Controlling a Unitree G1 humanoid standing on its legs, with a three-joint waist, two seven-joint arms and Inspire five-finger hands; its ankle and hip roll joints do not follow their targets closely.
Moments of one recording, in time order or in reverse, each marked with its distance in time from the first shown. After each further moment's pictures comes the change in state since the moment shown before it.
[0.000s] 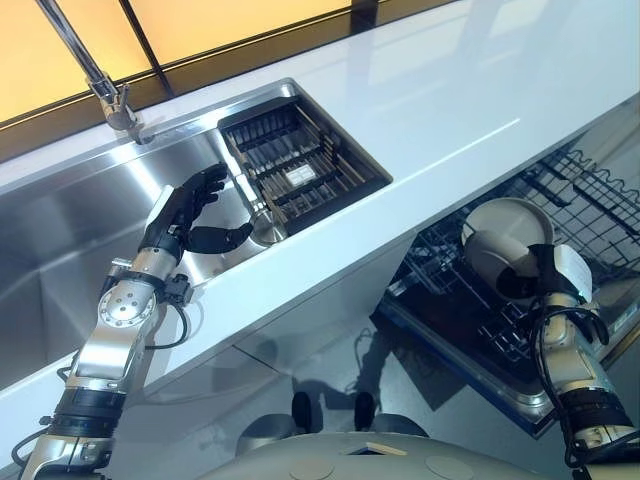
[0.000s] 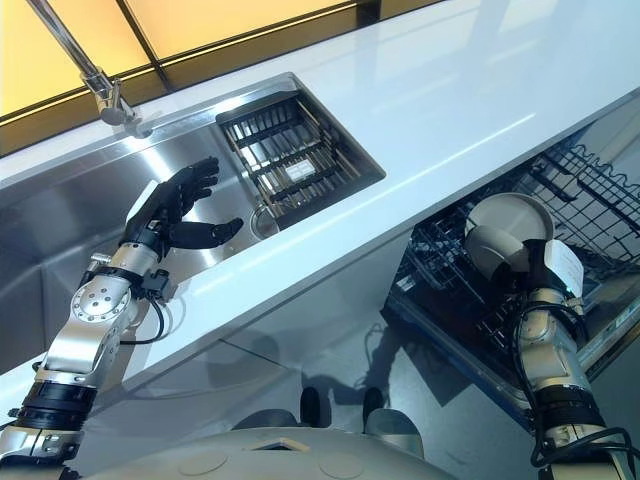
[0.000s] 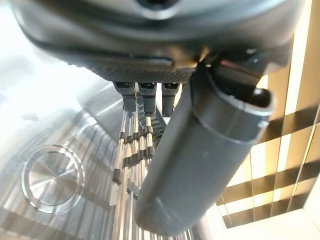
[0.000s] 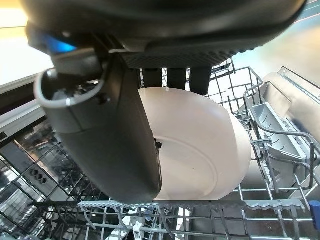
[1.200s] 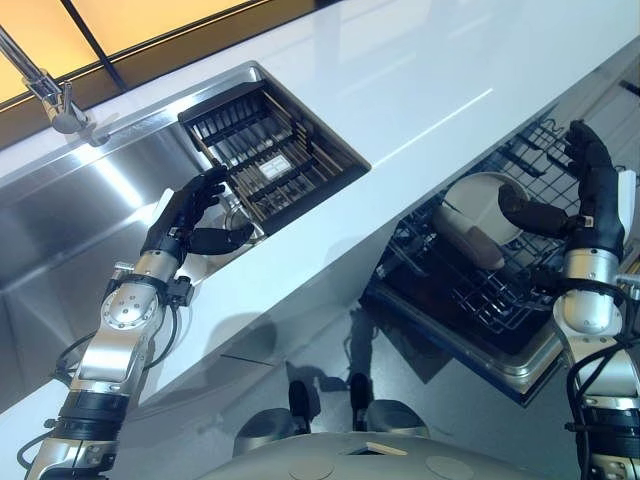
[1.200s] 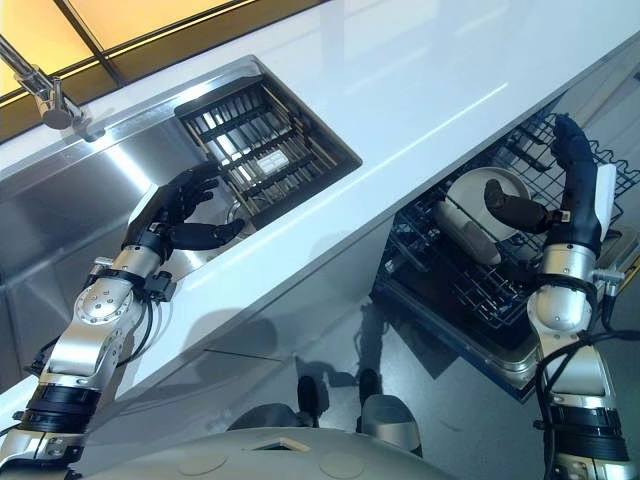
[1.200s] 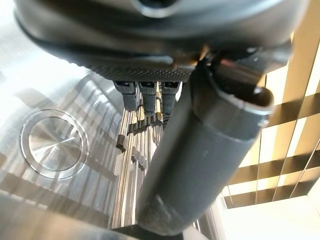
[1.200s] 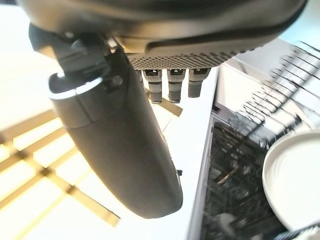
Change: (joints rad) left arm 0.022 -0.022 0.019 -0.018 -0.028 0.024 0.010; right arm 0.155 0.066 -0.214 -0.570 0.463 -0.259 -0.092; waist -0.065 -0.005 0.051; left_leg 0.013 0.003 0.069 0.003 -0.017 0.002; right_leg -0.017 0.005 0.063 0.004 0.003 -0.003
